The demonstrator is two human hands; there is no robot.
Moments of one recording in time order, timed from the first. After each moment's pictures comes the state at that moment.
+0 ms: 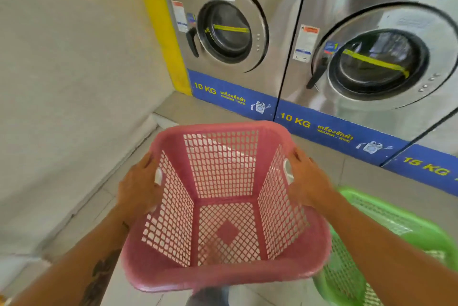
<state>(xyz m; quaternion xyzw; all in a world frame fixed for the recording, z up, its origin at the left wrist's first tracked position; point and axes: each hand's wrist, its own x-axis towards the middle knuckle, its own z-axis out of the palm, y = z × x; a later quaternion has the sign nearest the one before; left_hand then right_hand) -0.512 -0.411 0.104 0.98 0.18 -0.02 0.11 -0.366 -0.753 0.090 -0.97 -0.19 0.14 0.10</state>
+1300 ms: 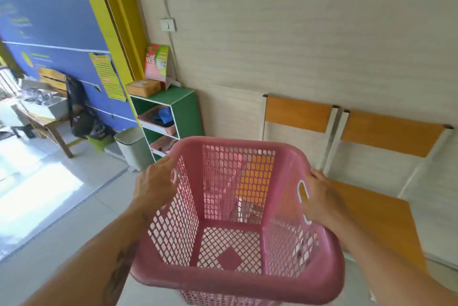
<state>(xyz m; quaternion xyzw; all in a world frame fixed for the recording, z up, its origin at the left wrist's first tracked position) -1.656 -0.322 0.257 0.56 0.82 0.14 -0.04 -1.297 -0.205 0.212 -0.56 -0.80 0.13 0.17</state>
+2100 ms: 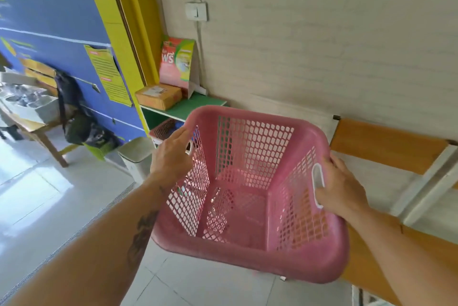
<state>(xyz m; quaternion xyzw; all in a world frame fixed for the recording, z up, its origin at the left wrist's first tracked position) -1.988 -0.038 0.257 0.59 0.77 0.22 -0.08 -1.619 0.037 0.226 -0.61 -0.77 0.10 0.15</state>
